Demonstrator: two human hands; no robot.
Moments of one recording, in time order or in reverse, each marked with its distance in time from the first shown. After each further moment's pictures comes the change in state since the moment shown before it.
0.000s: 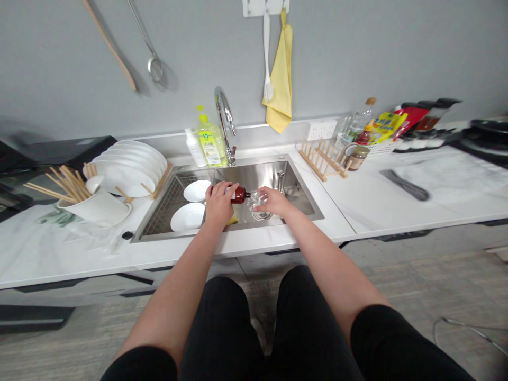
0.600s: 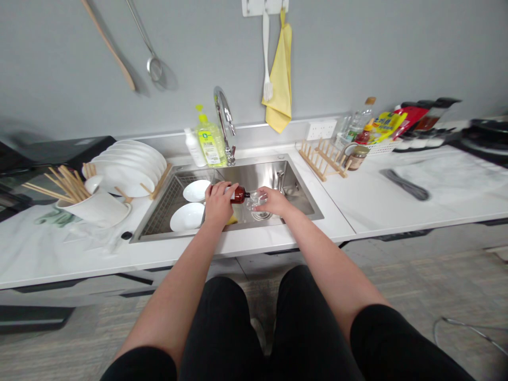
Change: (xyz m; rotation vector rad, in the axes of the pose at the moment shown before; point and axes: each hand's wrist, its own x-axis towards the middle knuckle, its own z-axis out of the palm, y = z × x) left_hand 0.000 0.001 -0.001 0.003 -0.026 -0.011; right_hand -0.002 -0.002 -0.001 0.005 -0.002 -0.014
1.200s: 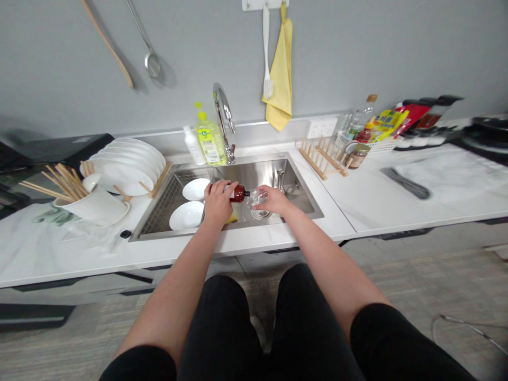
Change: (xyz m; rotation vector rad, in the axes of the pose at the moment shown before) left_hand 0.000 0.001 -0.002 -0.021 -0.025 -0.020; right_hand -0.001 -0.006 -0.003 -0.015 0.005 0.008
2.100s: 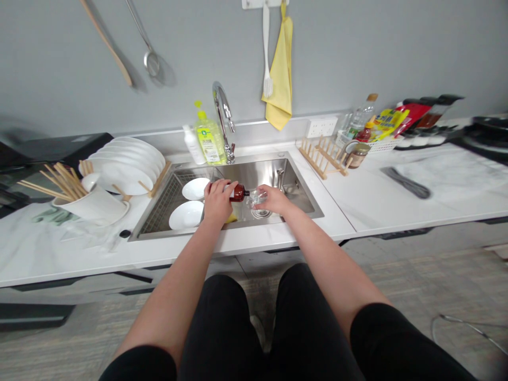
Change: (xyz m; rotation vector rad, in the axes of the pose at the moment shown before) left_hand 0.000 -0.001 0.002 0.005 0.025 0.019; right_hand 0.000 0.001 0.000 0.031 -0.014 -0.021
